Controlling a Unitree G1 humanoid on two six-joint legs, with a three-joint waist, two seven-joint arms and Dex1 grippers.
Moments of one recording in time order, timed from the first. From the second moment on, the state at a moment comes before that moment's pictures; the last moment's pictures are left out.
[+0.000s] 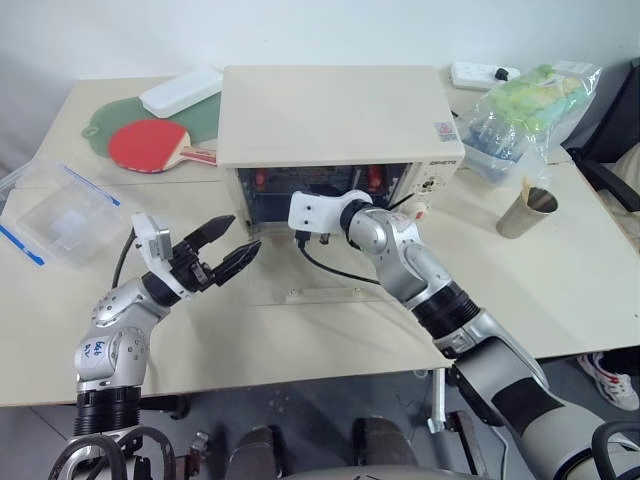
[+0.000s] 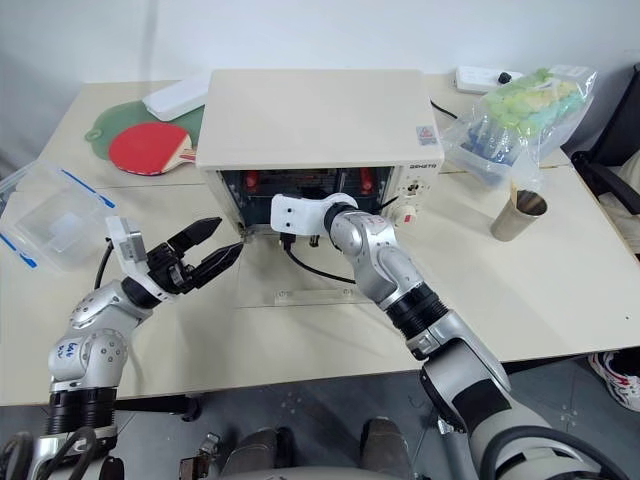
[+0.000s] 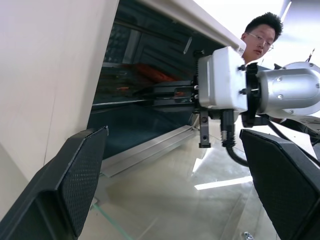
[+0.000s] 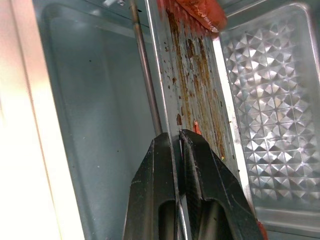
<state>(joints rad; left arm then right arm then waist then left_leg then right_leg) -0.30 0.44 0.28 0.00 -0.65 0.29 -0.86 -0.95 -0.21 0.49 0.31 -0.66 0.24 0.42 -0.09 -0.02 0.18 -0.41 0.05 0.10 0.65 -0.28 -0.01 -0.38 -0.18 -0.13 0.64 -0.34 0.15</state>
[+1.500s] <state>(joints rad) -0.64 0.43 0.24 0.34 -0.63 0.24 -1.00 -0.85 -0.25 0.48 0.18 -0.72 0.16 0.49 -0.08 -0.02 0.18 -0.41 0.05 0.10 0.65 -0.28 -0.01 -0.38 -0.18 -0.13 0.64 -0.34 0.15</state>
